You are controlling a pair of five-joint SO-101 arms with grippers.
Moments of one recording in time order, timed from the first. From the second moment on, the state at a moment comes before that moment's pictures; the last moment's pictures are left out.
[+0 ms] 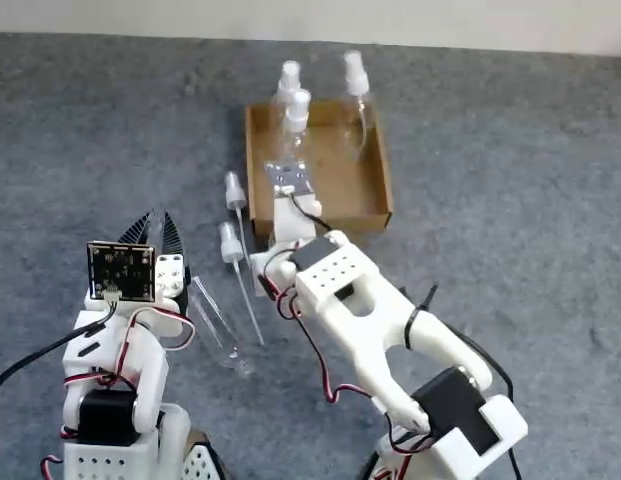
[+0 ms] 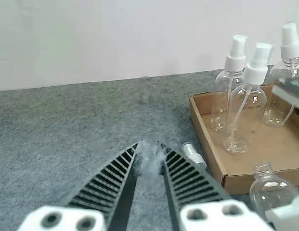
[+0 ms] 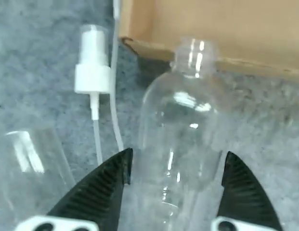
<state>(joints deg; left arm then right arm) -4.7 -98.6 78.3 42.4 -0.2 -39.6 -4.6 32.9 42.9 -20.9</state>
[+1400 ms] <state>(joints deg) -4.9 -36.4 33.8 65.0 -0.2 7.8 -36.0 45.6 71.9 33.9</state>
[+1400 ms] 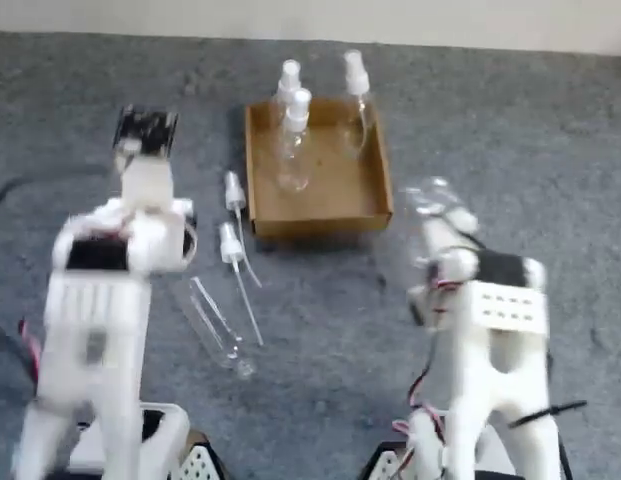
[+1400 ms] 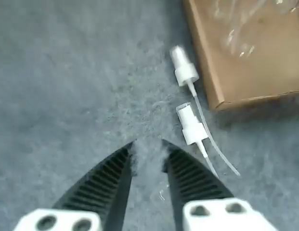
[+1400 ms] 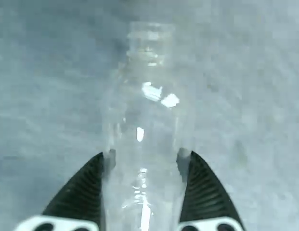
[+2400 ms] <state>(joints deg) 2.8 5.1 15.5 59.8 7.2 28.0 -6.1 38.0 56.0 39.7</state>
